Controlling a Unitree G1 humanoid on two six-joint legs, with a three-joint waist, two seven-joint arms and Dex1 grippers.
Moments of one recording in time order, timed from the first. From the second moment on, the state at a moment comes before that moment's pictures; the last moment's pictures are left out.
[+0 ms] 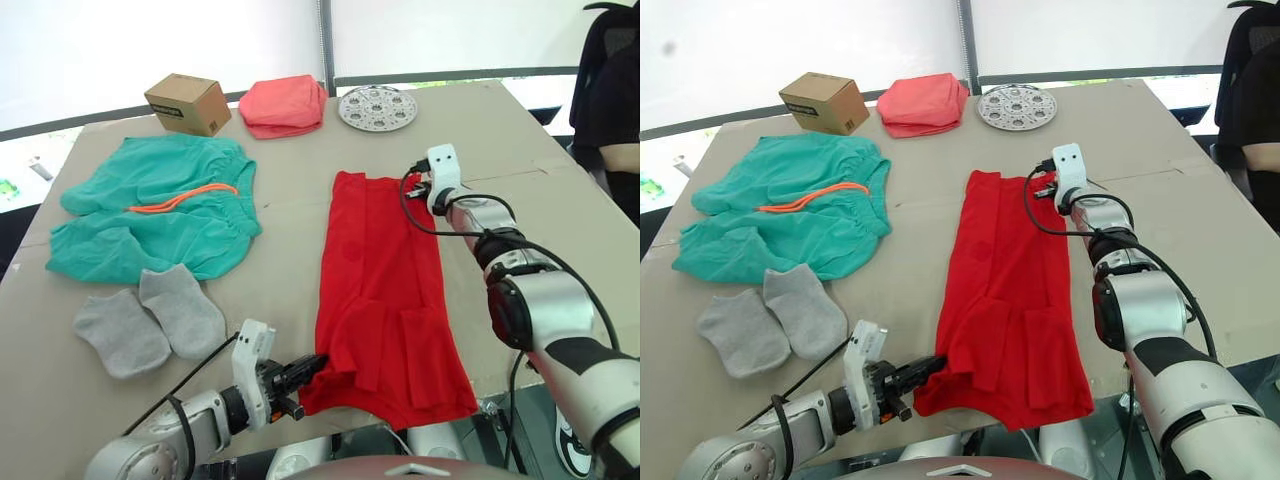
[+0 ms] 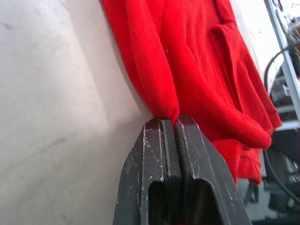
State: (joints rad) left arm 0.43 0.37 0.19 -0.70 -0.88 1.05 -0.43; right arm -1.19 -0.17 -0.08 1.27 0.01 0.19 0.30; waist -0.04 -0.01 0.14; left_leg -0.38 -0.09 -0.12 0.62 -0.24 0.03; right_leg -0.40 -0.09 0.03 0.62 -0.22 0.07
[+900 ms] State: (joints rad) left arm 0.23 0.85 0.22 -0.49 -0.74 0.56 -1.06; right arm -0.26 -0.65 0.05 -0.27 0.04 0.32 0.78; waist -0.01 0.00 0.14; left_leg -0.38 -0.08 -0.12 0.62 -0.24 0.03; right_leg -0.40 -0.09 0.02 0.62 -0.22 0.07
